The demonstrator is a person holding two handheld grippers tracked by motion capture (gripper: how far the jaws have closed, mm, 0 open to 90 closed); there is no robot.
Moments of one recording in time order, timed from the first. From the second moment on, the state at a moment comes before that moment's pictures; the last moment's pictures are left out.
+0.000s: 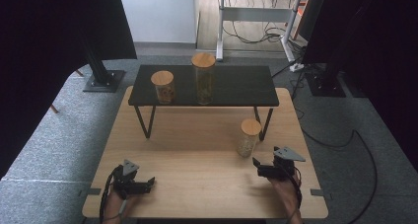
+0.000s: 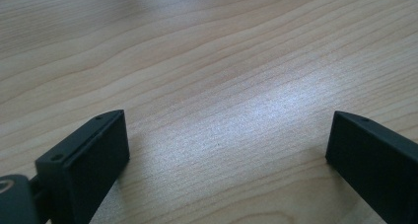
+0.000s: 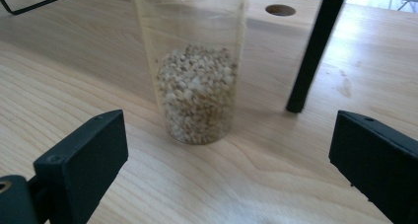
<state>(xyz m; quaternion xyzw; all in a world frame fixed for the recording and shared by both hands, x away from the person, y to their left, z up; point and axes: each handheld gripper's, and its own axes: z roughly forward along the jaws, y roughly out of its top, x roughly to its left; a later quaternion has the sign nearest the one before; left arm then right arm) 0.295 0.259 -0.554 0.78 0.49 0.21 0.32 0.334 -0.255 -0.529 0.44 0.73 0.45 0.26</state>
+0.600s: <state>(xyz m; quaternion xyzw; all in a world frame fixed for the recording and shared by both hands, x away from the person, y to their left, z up) 0.295 0.259 -0.554 0.78 0.49 0.21 0.32 0.368 -0.230 -0.530 0.43 0.74 0.46 0.24</state>
